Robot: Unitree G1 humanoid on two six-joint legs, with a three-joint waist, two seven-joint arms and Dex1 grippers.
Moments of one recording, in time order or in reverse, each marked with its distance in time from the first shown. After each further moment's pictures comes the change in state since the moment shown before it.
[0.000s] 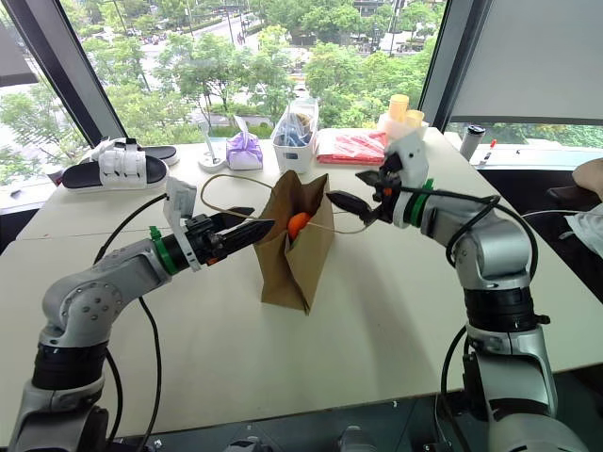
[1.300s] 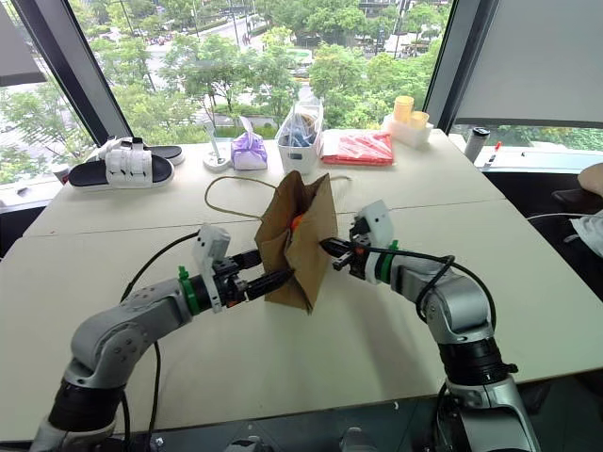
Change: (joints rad) left arm 0.135 -0.140 -0.179 -0.084 0.203 -0.074 -0.009; right arm 0.321 0.137 0.162 -0.113 -0.017 -0.023 -0.095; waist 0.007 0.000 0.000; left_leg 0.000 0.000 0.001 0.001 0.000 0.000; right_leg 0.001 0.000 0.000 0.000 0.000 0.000
